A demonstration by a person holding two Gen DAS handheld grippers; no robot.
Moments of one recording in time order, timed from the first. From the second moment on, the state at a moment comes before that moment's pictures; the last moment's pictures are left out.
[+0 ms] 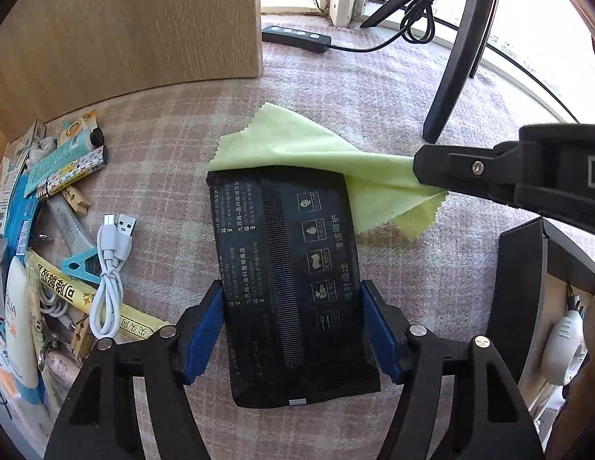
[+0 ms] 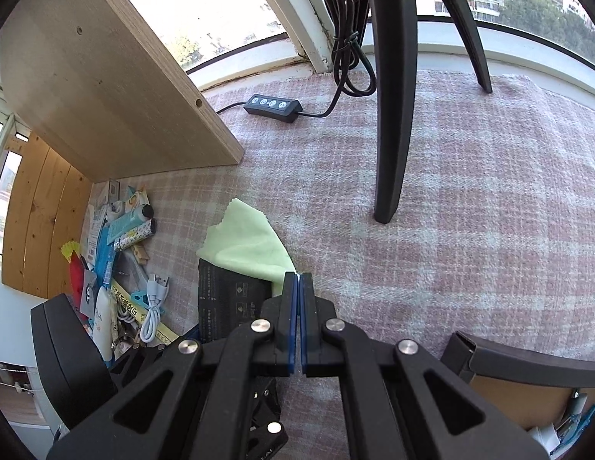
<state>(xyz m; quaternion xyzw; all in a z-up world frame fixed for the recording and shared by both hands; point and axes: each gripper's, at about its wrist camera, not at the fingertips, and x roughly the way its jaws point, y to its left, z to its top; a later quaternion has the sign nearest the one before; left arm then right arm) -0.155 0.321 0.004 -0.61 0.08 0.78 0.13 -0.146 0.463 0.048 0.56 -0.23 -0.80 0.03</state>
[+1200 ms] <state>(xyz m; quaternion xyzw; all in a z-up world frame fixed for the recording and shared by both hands) 0.022 0.376 0.132 -0.53 0.11 0.77 0.34 0.120 0.607 0.194 0.43 -0.29 -0.85 -0.11</state>
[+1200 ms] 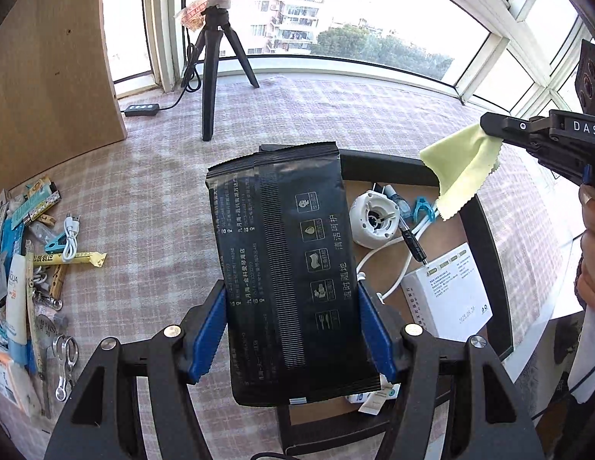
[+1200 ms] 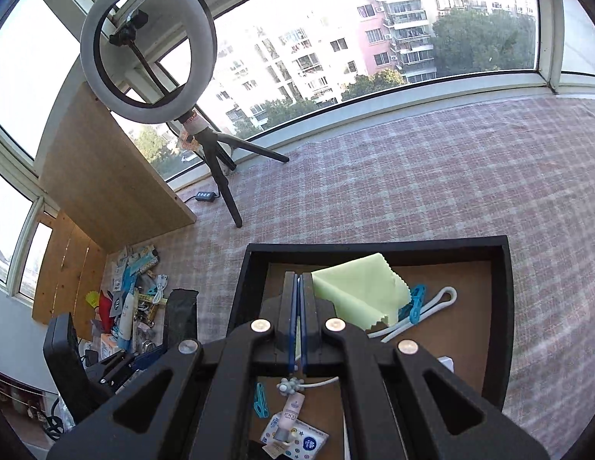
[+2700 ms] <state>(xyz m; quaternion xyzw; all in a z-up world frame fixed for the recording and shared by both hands) 0.006 0.085 0.116 -0.52 -0.04 0.85 0.04 0.007 0.360 0.149 0.50 -0.10 -0.86 0.11</state>
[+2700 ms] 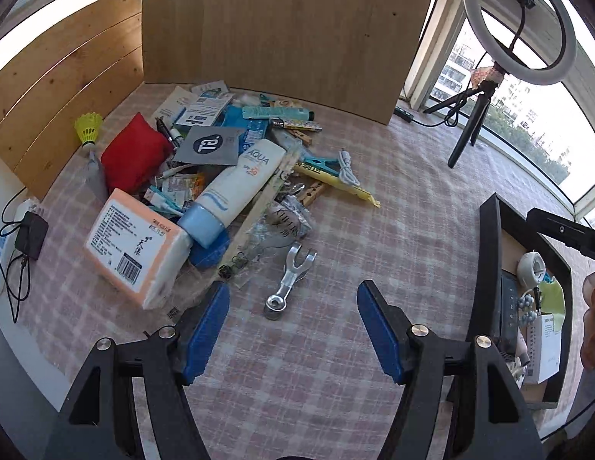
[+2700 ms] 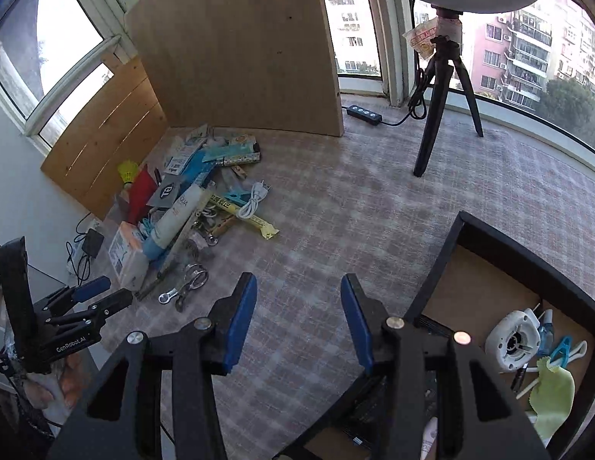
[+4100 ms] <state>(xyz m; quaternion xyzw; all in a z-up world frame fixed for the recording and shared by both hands) -0.014 -0.074 0.031 -0.53 -0.25 0.81 -0.04 -0.103 -0.016 0.059 0.57 0.15 -0.73 0.33</state>
